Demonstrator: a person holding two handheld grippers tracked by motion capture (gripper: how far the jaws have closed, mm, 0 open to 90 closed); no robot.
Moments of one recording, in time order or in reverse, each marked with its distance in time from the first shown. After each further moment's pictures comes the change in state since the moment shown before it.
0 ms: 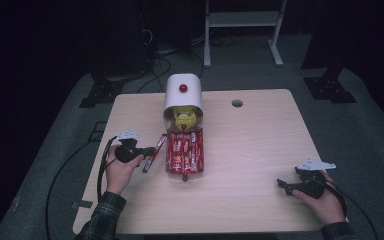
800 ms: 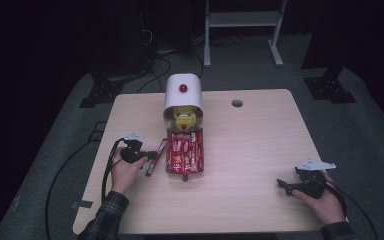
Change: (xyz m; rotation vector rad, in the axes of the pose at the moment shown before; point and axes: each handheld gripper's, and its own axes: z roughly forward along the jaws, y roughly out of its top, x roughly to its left) left arm 0.006 -0.009 0.024 0.097 0.034 -0.027; right arm 0.000 0.000 0.000 0.000 0.000 0.000
